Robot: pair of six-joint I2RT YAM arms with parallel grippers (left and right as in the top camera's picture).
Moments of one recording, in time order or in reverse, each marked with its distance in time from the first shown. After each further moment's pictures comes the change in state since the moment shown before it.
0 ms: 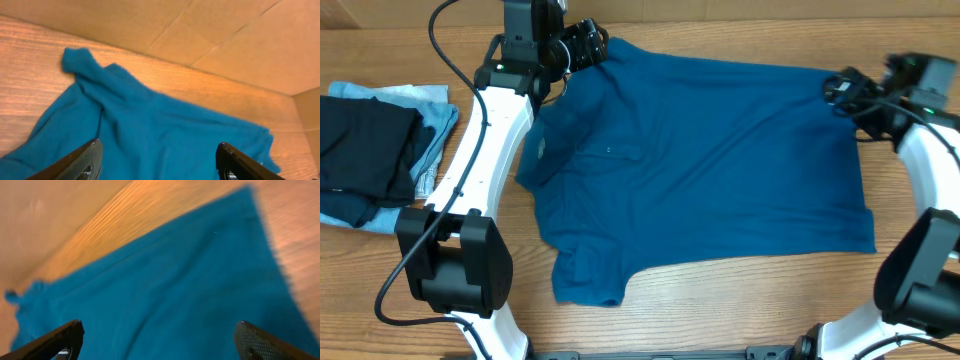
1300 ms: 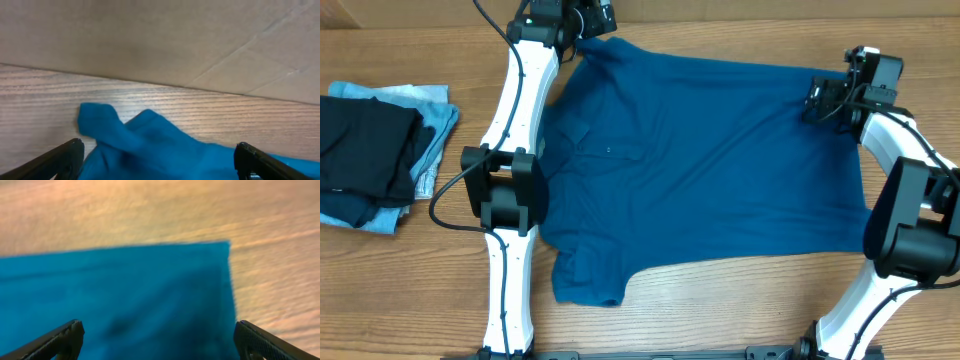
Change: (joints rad) left arm 0.000 0.616 0.792 -0.257 -0.128 0.131; right arm 0.040 0.259 0.026 0.325 0.306 -0.303
